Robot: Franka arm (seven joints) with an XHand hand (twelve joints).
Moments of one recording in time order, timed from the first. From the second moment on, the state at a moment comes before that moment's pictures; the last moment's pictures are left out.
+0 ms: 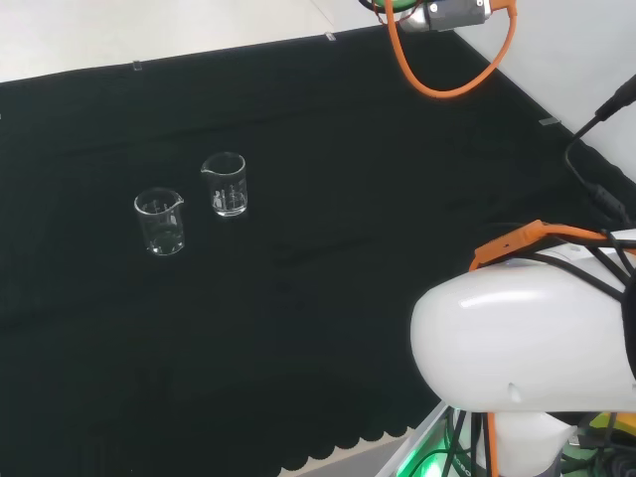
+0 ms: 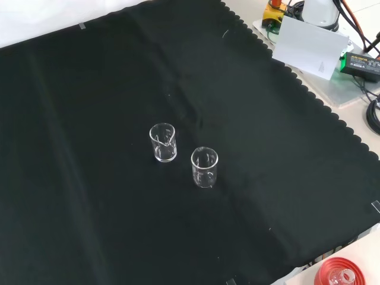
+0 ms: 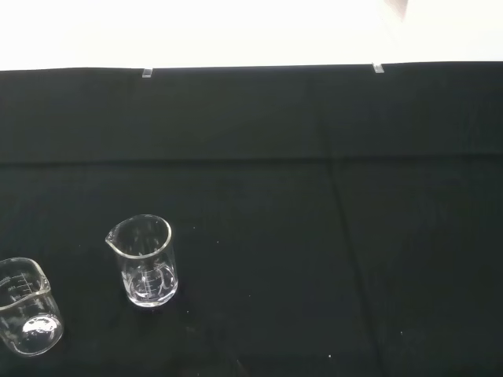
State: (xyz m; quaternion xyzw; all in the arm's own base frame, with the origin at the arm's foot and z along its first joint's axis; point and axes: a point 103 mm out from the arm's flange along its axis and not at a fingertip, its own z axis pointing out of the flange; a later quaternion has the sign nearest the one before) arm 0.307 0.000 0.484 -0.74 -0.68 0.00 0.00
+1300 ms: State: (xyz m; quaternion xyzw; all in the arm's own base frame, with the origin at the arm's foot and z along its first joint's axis) arm 0.365 0.003 0.440 -0.75 -0.66 0.00 0.05
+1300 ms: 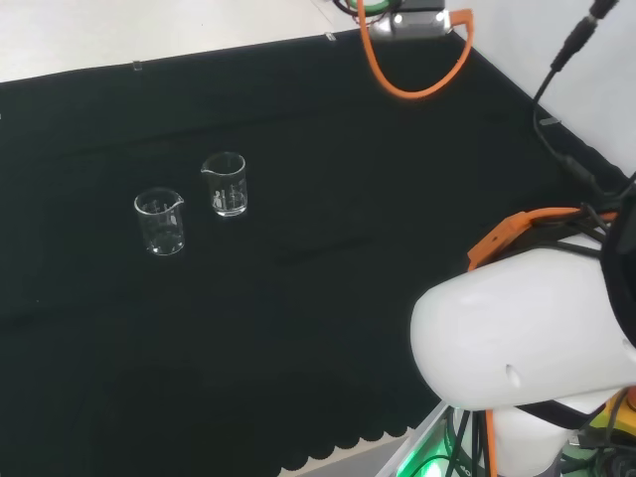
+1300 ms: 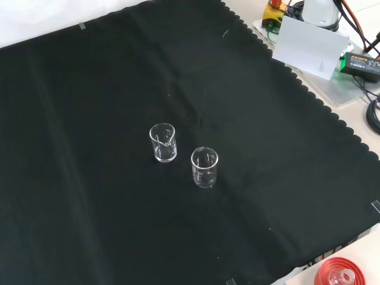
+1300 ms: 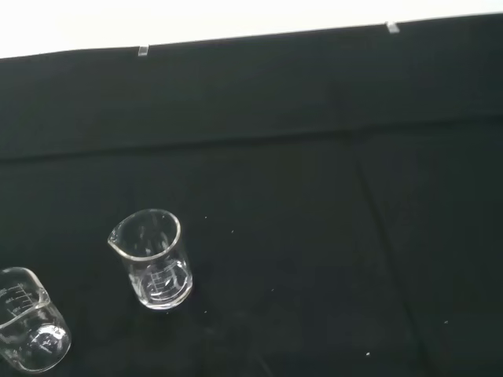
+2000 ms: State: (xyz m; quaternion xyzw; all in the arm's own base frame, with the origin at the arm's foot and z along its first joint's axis) arm 0.425 0.010 0.349 -0.74 -0.67 0.01 0.11
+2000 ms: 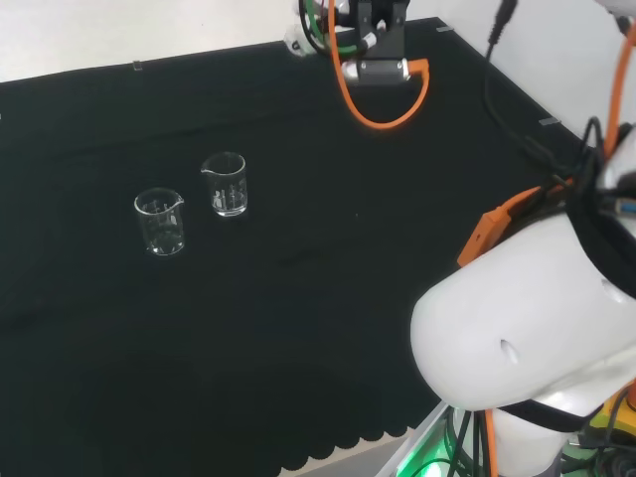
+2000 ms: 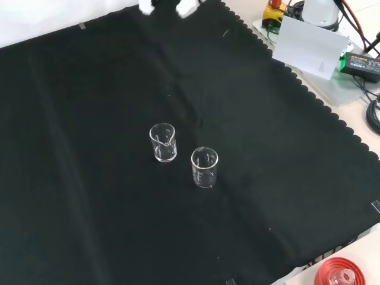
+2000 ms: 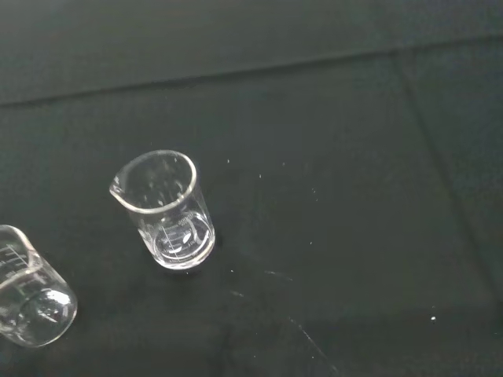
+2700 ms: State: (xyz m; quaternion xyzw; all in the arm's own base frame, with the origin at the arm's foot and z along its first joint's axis) arm 0.483 -0.026 0.275 -0.72 -0.68 0.00 0.14
